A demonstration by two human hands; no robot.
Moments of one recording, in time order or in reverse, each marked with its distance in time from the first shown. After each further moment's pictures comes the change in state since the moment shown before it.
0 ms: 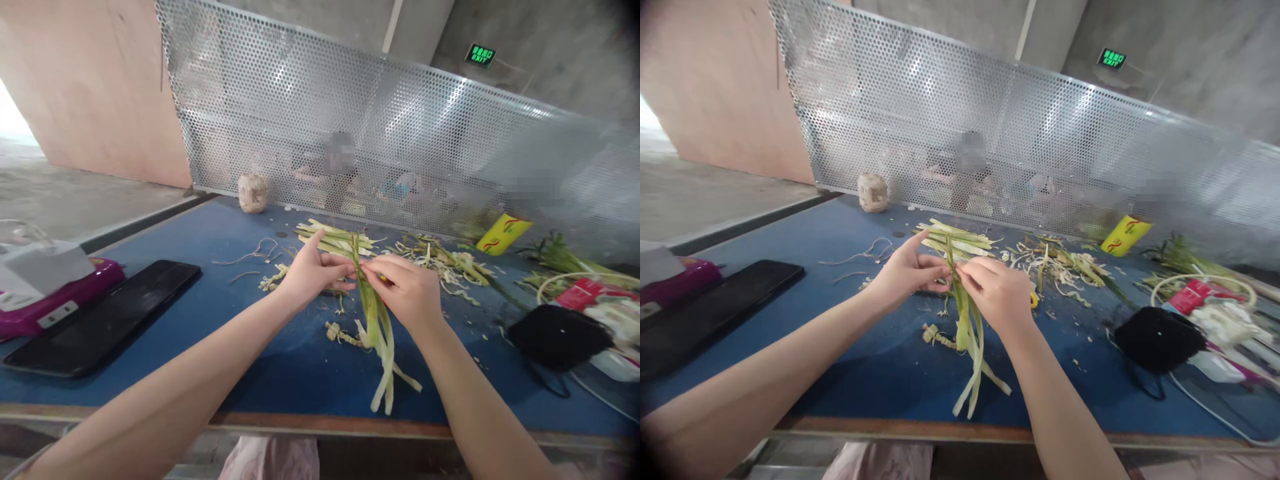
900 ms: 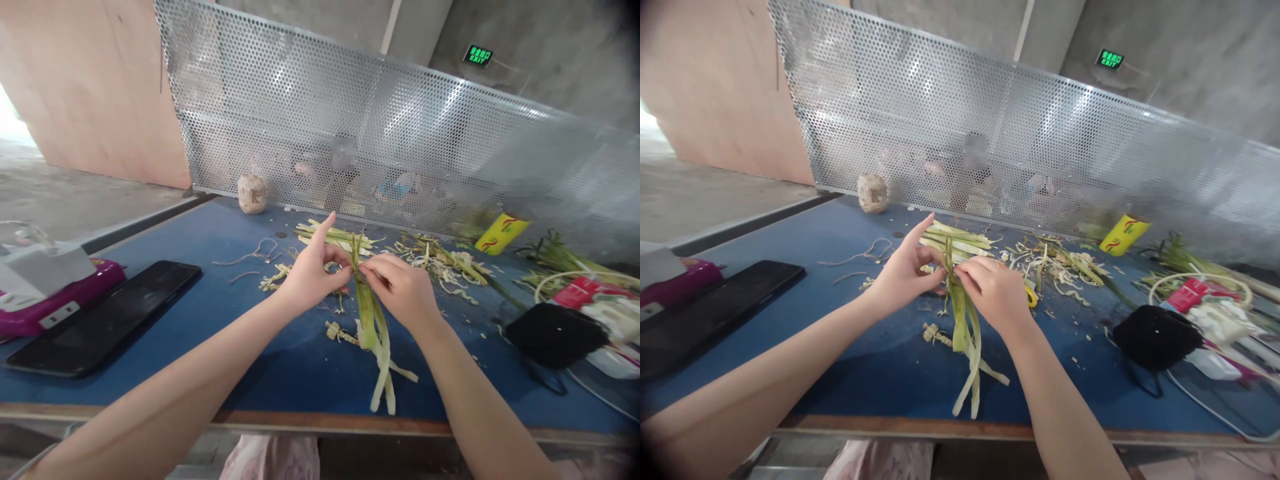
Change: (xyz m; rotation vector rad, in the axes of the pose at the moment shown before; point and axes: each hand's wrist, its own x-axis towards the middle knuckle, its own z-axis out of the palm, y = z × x) left_hand -0.001 -0.003 -0.006 0.421 -0.117 0.331; right_hand 0.001 0.001 0.001 0.063 -0.109 0.034
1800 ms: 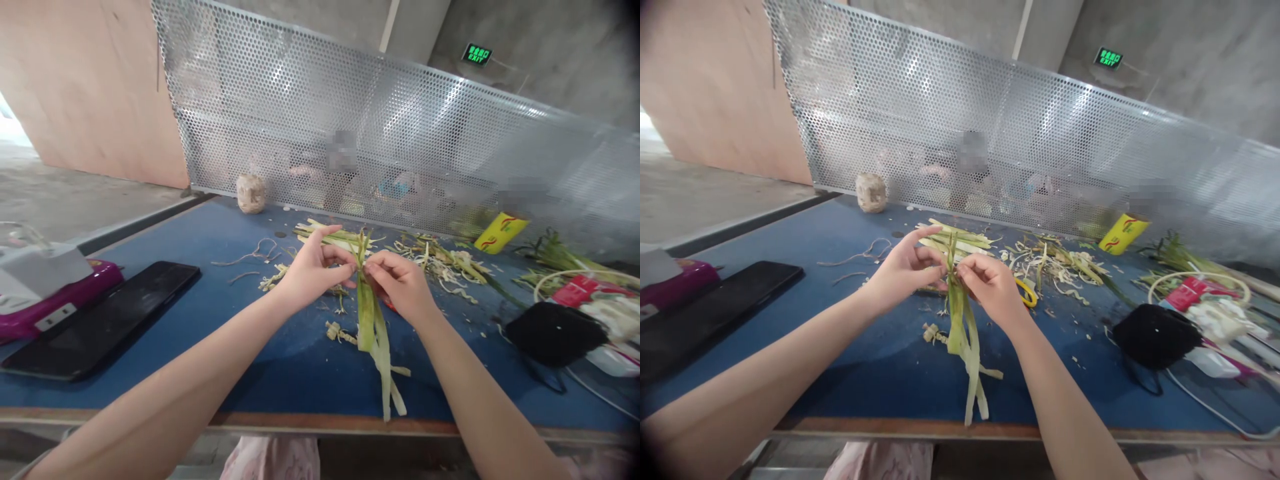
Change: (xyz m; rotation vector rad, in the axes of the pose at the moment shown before) left_hand 0.001 0.010 0.002 -0.351 0.015 -0.155; right_hand 0.003 -0.005 0.002 0.795 -0.181 0.520
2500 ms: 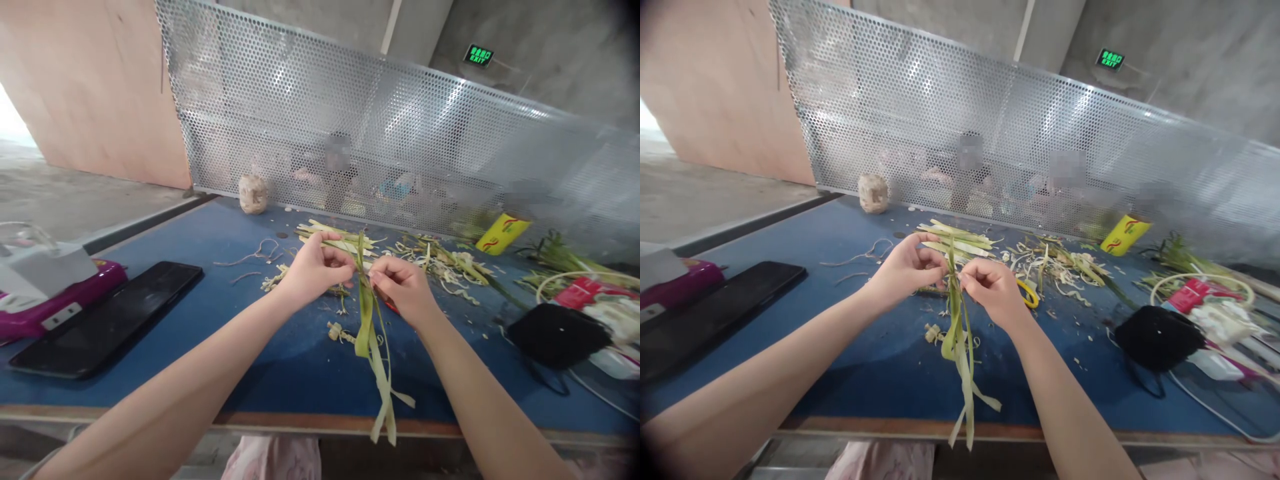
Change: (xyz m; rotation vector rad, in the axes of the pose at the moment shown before) left_hand 0.005 -0.004 -0.005 0.066 0.020 0.010; right_hand 0.000 0.006 -0.002 0.053 -0.035 -0.041
